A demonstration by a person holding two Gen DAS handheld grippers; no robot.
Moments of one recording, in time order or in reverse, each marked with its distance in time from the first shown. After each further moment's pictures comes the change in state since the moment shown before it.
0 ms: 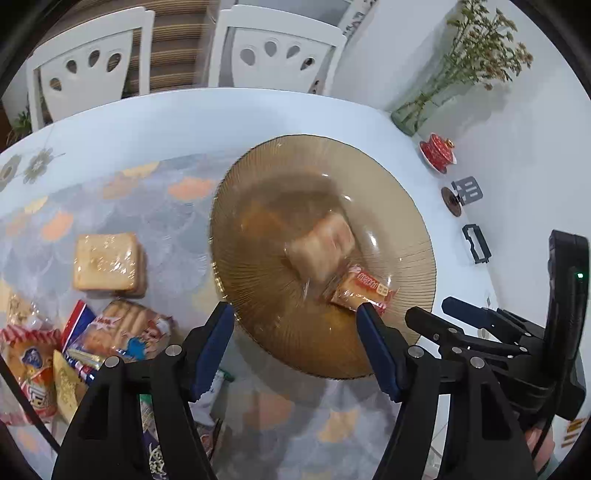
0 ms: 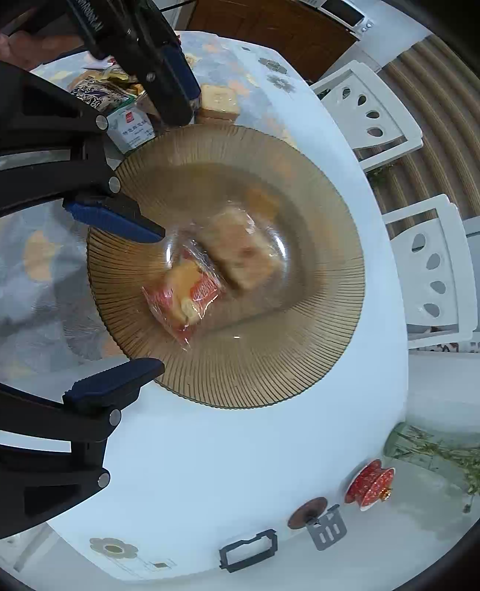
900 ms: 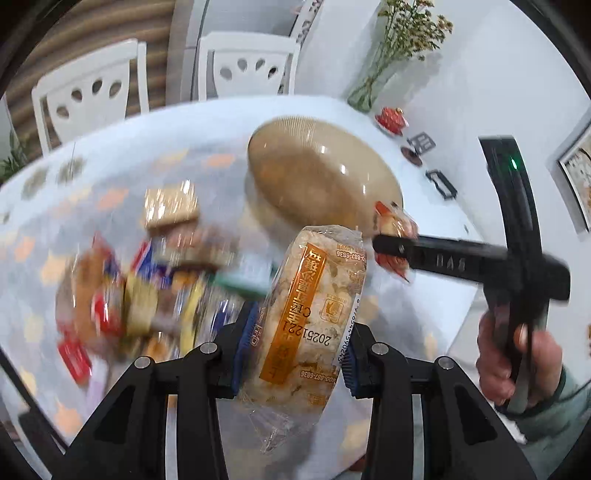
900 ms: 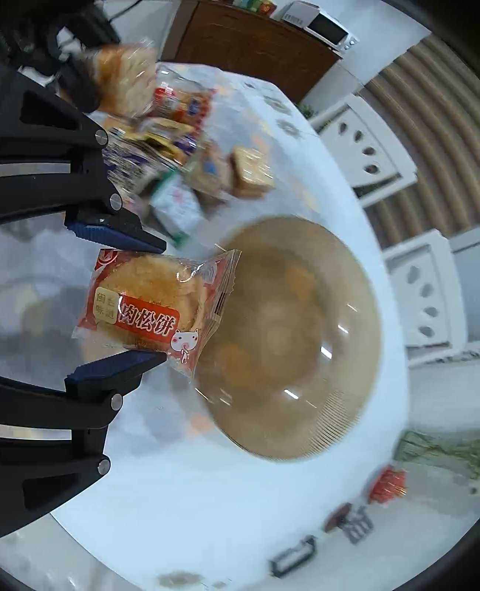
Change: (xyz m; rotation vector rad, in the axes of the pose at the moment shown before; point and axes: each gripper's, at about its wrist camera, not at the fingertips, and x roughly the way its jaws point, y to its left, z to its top) left arm -0.101 0.036 -0.095 0.209 -0.028 -0.038; right arm -0.041 0.071 -0.066 0.068 -0.090 0.062
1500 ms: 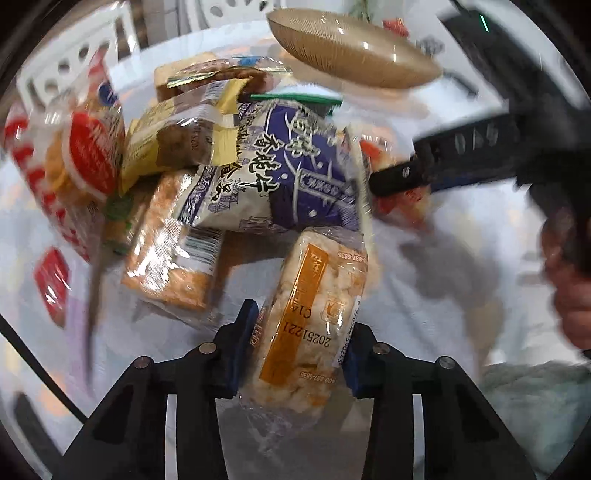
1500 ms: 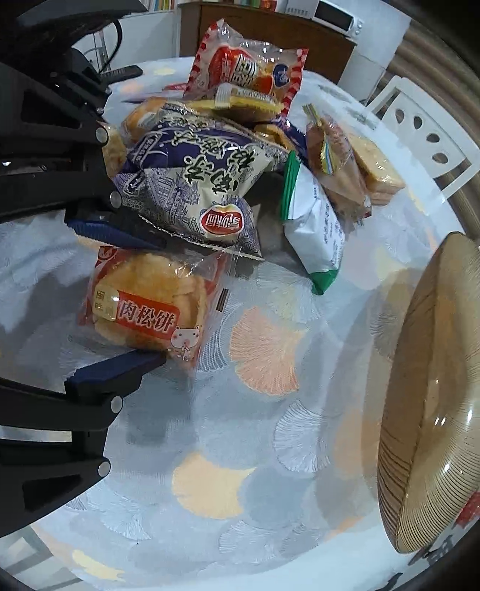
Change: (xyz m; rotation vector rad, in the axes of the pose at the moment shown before) left arm 0.070 0.063 -0.129 0.127 0.172 0.037; right arm 0.103 0.042 -0.092 0.093 0.250 0.099
